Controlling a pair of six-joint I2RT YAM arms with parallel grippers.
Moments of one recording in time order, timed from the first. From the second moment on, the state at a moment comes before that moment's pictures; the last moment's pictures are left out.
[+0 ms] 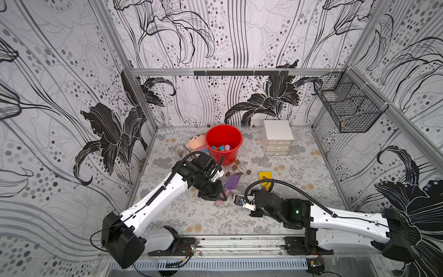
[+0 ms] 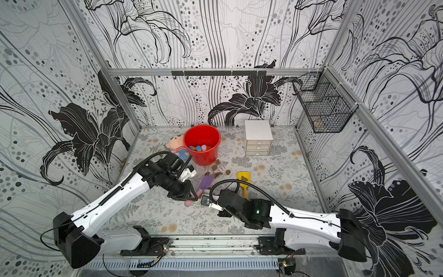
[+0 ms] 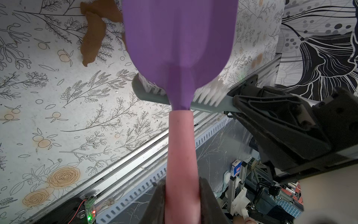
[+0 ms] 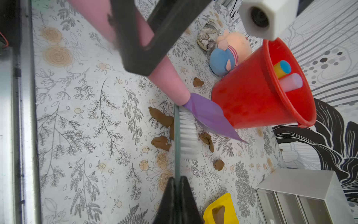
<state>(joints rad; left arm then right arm) -0.59 1.27 1.16 -1.16 0.60 -0.47 1.26 1.06 0.75 -0.34 0.37 -0.42</state>
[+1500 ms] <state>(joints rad) -0.45 1.26 1.11 -1.32 0.70 -0.34 1.26 1.12 0.70 -0.22 0.35 -0.62</state>
